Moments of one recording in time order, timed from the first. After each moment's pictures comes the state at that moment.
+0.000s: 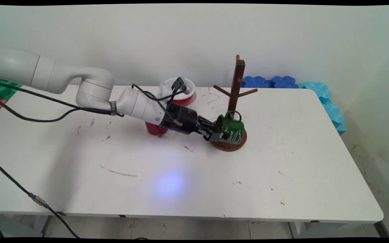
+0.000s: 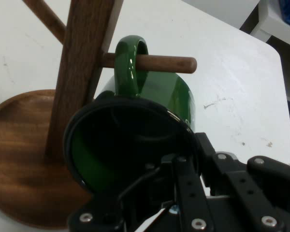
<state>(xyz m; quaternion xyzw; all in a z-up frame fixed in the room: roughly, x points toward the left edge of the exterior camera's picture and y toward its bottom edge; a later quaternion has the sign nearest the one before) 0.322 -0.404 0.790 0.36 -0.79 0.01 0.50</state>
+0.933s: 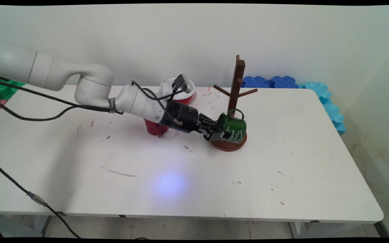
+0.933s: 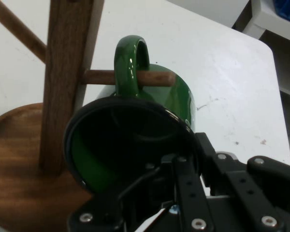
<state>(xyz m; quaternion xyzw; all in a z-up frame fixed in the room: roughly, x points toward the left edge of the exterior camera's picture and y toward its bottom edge) 0.319 -0.402 0.802 0.33 -0.80 0.01 0.50</state>
